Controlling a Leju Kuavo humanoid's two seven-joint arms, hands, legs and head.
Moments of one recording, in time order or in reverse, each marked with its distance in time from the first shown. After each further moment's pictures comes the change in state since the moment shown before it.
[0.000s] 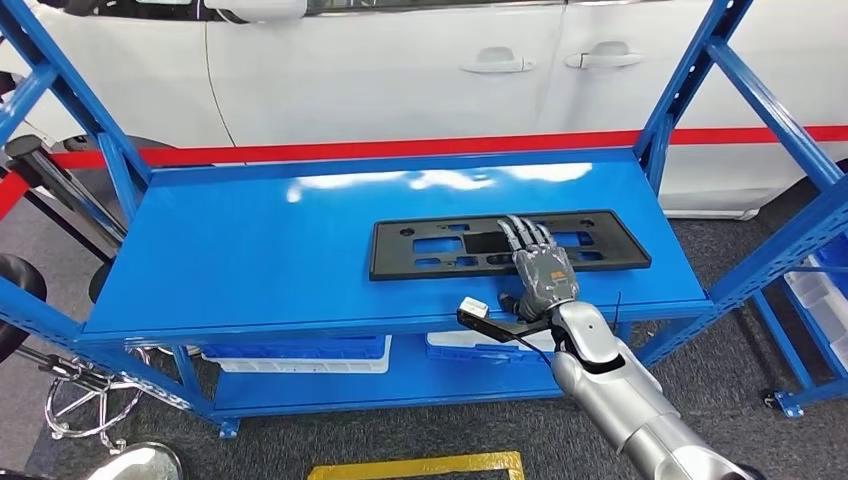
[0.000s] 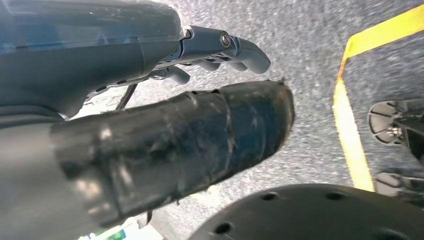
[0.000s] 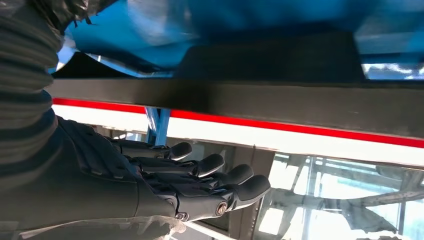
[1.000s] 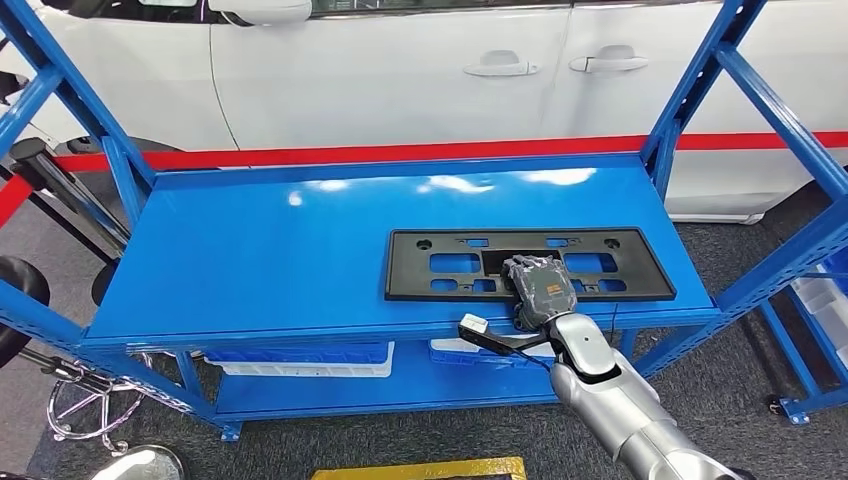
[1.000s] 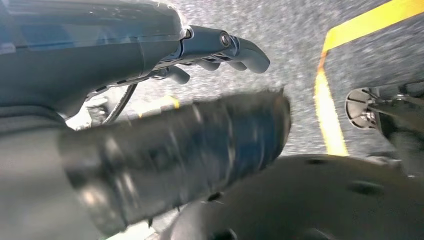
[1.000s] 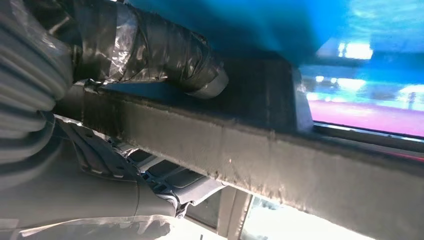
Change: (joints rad) left arm 0.004 -0.012 0.022 0.000 0.028 -0.022 -0.055; right arm 0.015 0.017 0.000 0.093 0.040 -0.043 -0.015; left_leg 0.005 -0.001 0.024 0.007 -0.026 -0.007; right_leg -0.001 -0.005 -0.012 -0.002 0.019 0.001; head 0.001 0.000
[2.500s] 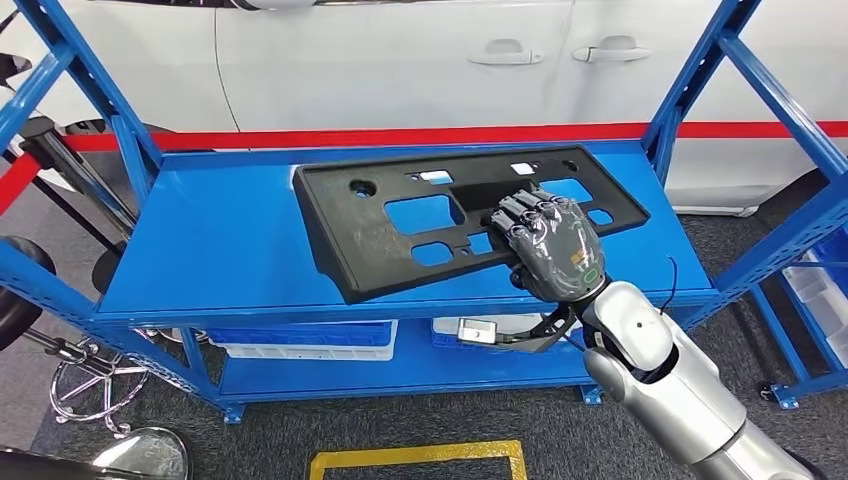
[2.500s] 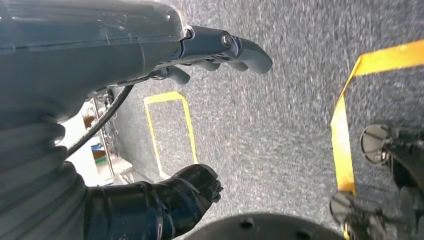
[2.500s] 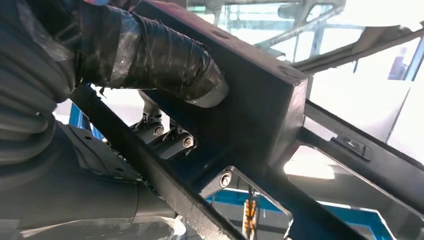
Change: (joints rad) left arm -0.006 -0.010 0.070 0.000 0.008 0.059 0.057; right arm -0.008 -0.253 0.072 -0.759 0.012 0.019 -0.099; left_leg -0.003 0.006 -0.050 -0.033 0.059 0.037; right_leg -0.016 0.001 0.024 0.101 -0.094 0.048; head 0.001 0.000
